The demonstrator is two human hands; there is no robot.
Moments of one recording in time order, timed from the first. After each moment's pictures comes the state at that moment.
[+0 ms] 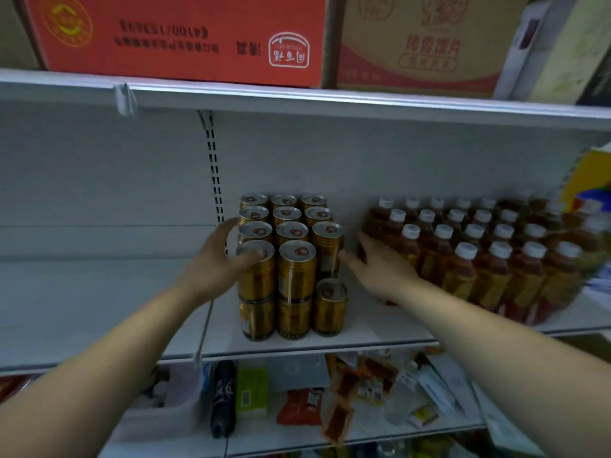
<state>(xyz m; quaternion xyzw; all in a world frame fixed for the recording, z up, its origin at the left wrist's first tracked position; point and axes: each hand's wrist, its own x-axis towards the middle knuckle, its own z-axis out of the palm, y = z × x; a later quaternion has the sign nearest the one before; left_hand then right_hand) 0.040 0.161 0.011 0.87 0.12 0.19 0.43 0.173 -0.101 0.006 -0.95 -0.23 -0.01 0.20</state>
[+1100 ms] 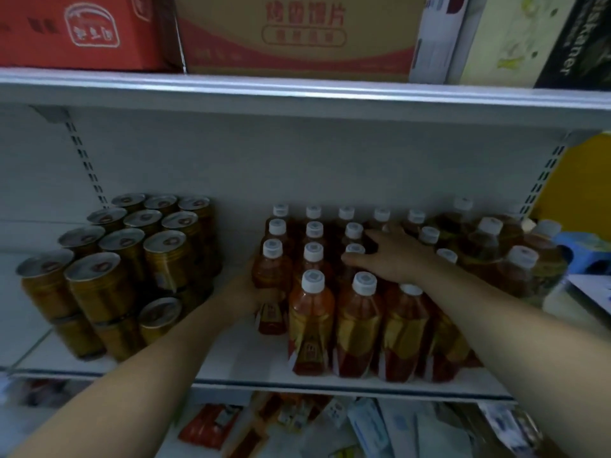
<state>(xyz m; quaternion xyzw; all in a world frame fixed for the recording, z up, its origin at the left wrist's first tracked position) 0.233 -0.092 -0.052 0.73 0.07 0.09 0.67 0.385 -0.327 0.027 -0.95 -0.28 0.06 0.11</state>
